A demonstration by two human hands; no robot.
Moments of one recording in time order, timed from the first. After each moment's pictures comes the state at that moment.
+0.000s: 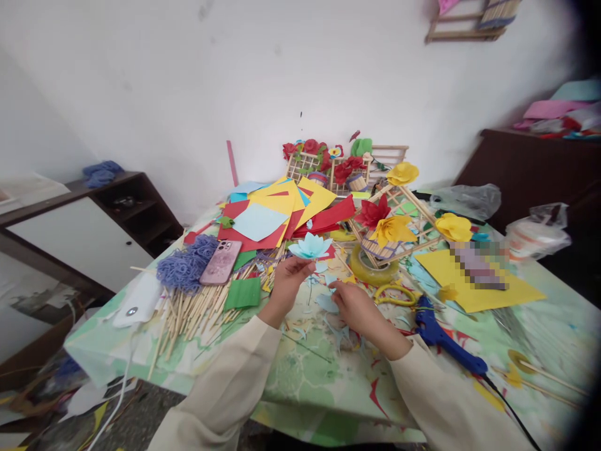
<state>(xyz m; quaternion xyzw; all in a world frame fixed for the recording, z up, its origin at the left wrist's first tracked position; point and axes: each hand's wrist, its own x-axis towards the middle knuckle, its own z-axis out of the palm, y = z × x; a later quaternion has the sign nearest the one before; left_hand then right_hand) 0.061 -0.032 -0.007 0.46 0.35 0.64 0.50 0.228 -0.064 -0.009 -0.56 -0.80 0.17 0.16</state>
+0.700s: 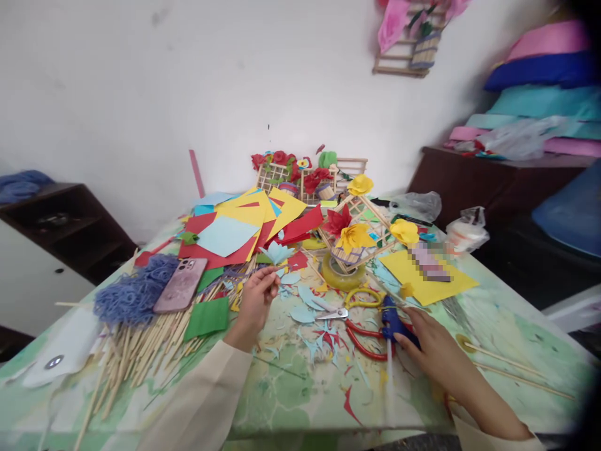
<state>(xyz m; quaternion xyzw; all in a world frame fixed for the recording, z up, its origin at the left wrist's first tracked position) 0.060 -0.031 -0.004 0.35 0.35 0.62 0.61 0.405 -0.144 -0.040 -0.67 -0.73 -0.06 0.13</state>
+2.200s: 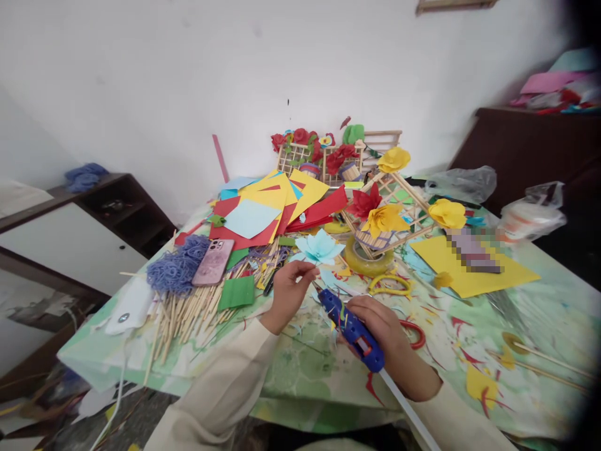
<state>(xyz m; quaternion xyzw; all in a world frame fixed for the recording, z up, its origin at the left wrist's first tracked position) 0.074 -0.053 -0.006 0.58 0.47 0.57 0.34 0.265 -0.124 -0.005 -0.33 -0.84 0.01 0.44</state>
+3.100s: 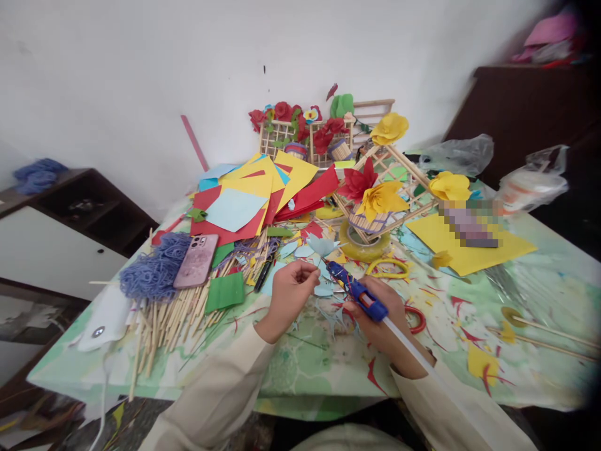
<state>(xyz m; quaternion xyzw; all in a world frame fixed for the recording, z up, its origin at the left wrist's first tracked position) 0.089 -0.062 -0.008 0.57 0.50 0.48 0.44 0.261 -0.114 -0.014 -0.50 -0.73 0.11 0.46</state>
